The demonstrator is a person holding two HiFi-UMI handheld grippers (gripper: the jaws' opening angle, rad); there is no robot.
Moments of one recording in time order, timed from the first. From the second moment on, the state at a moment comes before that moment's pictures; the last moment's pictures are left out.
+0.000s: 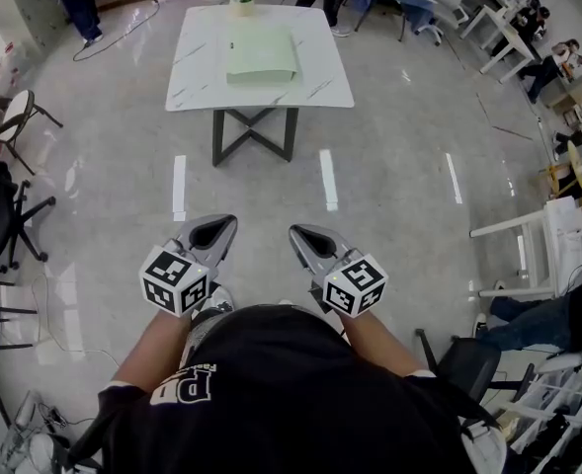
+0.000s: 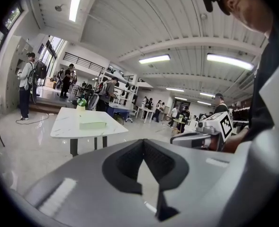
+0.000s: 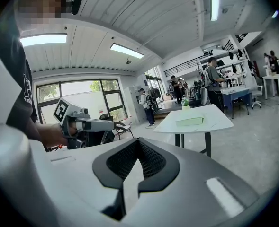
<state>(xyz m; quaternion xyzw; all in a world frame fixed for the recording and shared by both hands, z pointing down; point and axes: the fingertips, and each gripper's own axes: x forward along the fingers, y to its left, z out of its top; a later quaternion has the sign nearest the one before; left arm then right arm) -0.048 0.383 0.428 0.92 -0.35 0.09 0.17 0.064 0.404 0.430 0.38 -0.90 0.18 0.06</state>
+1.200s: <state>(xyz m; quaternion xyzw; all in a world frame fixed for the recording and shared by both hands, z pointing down) -0.136 0.363 0.435 0.93 -0.31 0.09 0.17 -0.026 0.392 0.439 0.43 -0.89 0.17 0.06</state>
